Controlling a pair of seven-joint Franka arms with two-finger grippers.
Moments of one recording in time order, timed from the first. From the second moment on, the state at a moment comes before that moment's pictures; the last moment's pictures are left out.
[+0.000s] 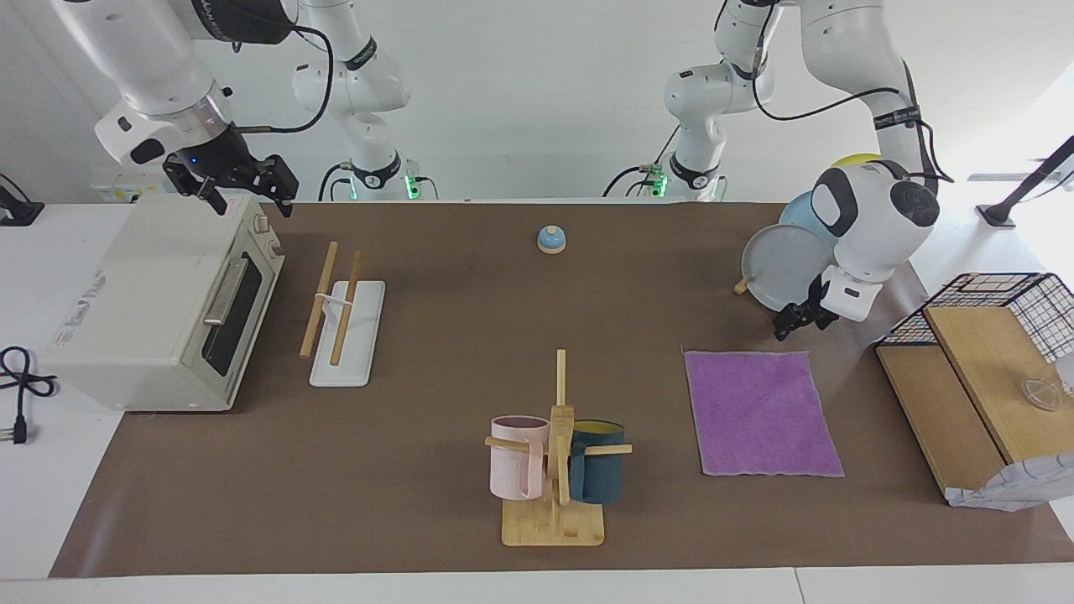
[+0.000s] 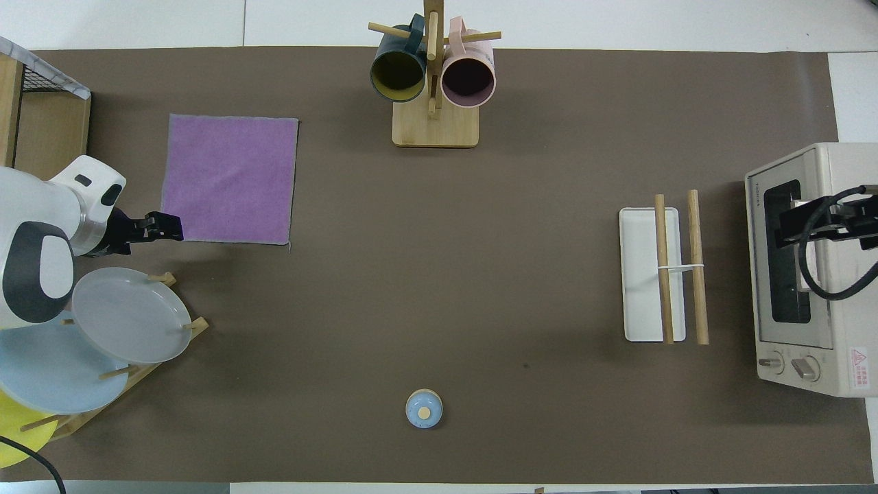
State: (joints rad) left arm 0.12 0.16 -0.06 -2.13 -0.09 2.30 -0.12; right arm 0.04 -0.03 -0.07 -1.58 -0.03 1.43 0.02
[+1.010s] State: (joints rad) left arm 0.15 0.25 -0.07 -2.11 -0.19 2.41 -0.13; right arm 0.04 -0.03 -0.07 -1.58 -0.03 1.43 0.02
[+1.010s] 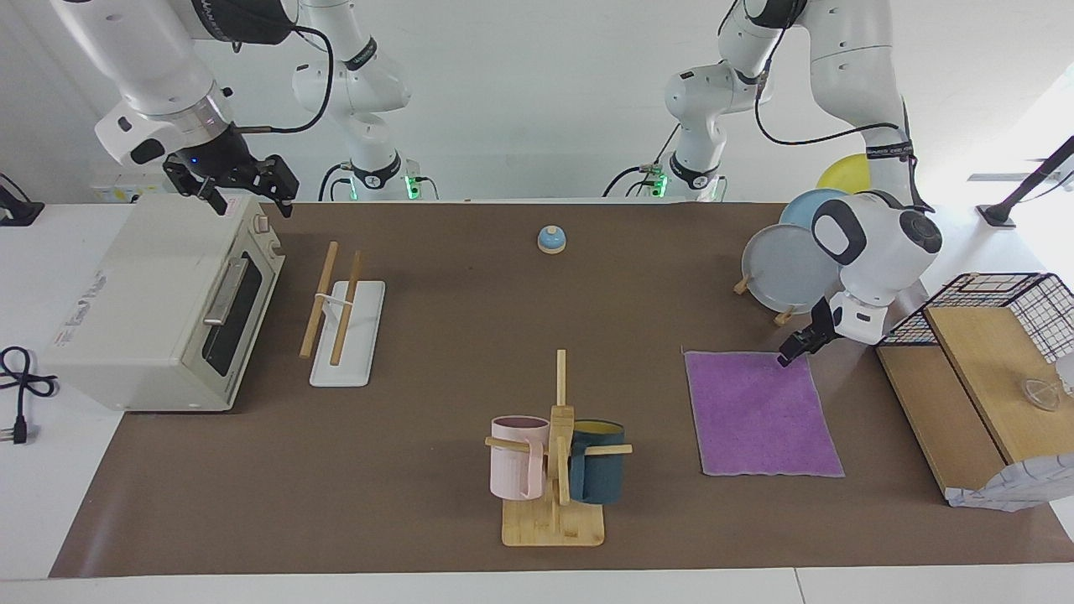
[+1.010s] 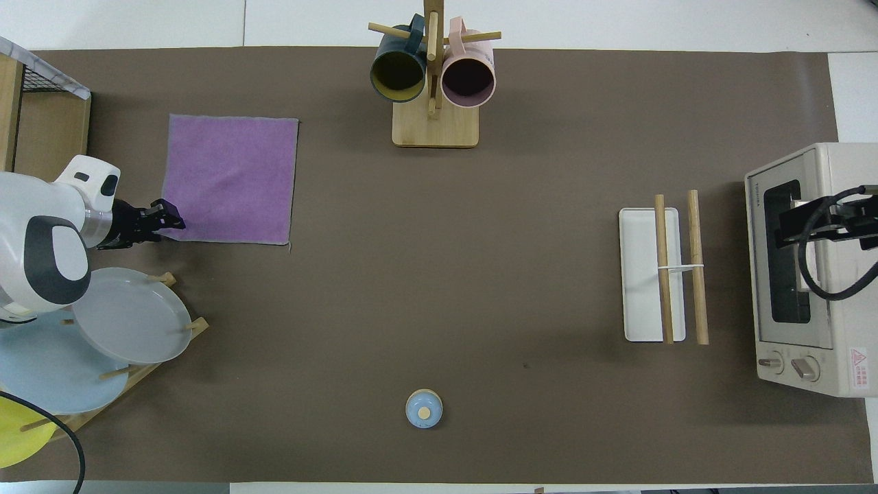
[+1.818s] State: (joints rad) left arm 0.15 0.26 -0.07 -2.09 -0.19 2.41 -0.13; right arm 0.04 -0.03 -0.07 -1.58 -0.03 1.43 0.02
